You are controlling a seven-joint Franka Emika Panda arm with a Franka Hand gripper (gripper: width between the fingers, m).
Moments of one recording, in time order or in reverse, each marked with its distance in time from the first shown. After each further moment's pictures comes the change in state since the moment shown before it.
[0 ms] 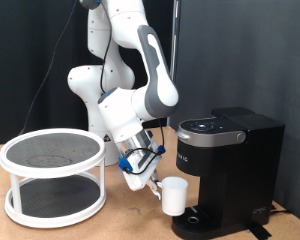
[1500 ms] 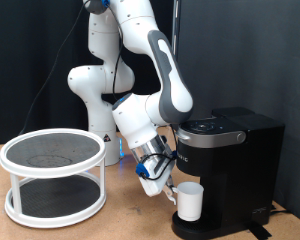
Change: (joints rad) arm 0.003 0.085 0.082 0.079 0.115 0.052 -0.061
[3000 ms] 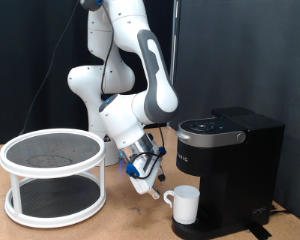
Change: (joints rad) arm -0.052 -0.079 -0.032 -0.121 -0.107 -0.135 -0.022
